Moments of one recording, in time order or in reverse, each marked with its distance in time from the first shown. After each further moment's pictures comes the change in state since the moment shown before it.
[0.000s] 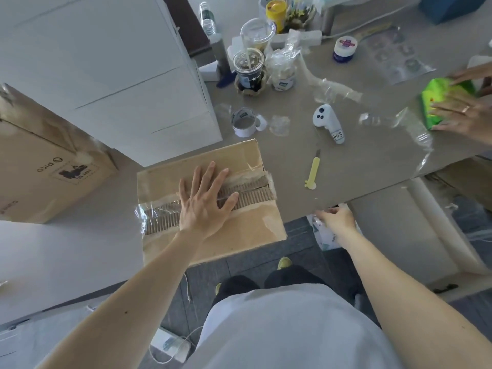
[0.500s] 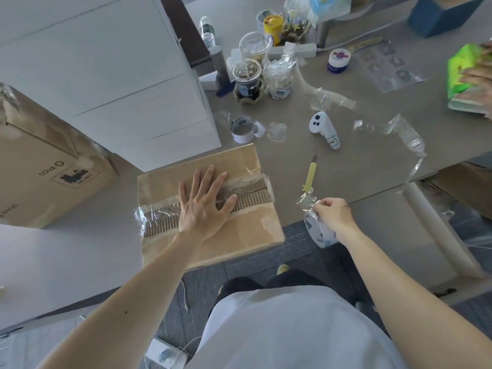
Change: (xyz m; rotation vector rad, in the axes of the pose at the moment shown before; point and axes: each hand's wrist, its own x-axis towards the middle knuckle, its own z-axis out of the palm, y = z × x) left_hand 0.001 0.002 0.000 -0.003 0.017 0.006; right_hand -0.028 -0.035 -0.012 -0.100 -0.002 -0.213
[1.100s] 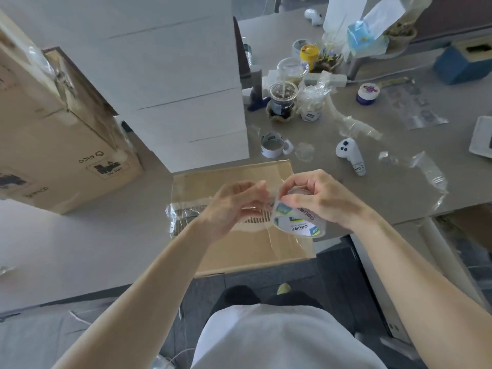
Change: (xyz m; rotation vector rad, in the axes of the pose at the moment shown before) left_hand -0.011 0.011 -0.104 -1.520 -0.450 -0.117; right_hand -0.114 -0.183 -0.009 -0.040 -0.588 -0.696
